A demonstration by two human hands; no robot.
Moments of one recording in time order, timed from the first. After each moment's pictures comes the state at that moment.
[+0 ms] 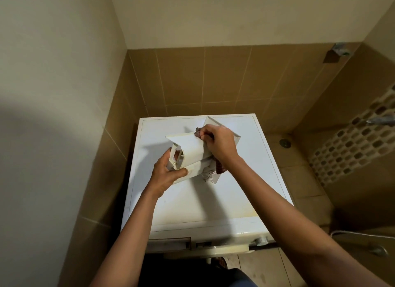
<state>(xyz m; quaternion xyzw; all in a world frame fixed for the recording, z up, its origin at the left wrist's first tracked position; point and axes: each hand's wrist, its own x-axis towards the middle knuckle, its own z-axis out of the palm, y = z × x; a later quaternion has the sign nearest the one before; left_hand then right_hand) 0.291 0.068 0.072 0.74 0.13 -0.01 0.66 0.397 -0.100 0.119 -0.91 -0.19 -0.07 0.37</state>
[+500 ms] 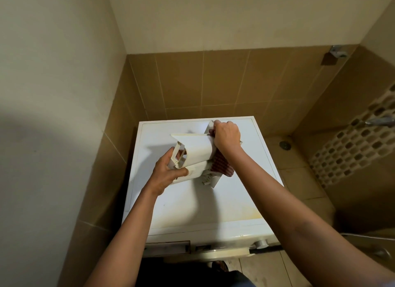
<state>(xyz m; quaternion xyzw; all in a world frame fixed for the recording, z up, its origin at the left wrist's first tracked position) 0.303 0.066 0.081 0.75 0.10 -0.04 0.66 0.435 -0.108 0.119 -0.99 -0.11 -0.06 0.11</state>
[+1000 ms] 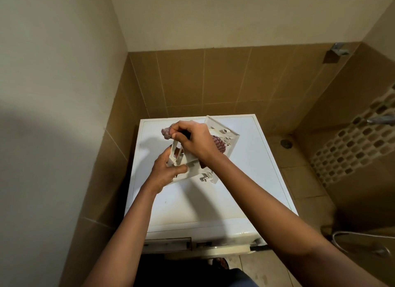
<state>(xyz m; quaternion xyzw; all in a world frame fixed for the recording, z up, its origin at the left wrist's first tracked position) 0.303 0.072 0.079 0.78 0.13 -0.04 0.61 0.377 -0.055 0.150 -0.81 -0.31 -0.01 0.49</state>
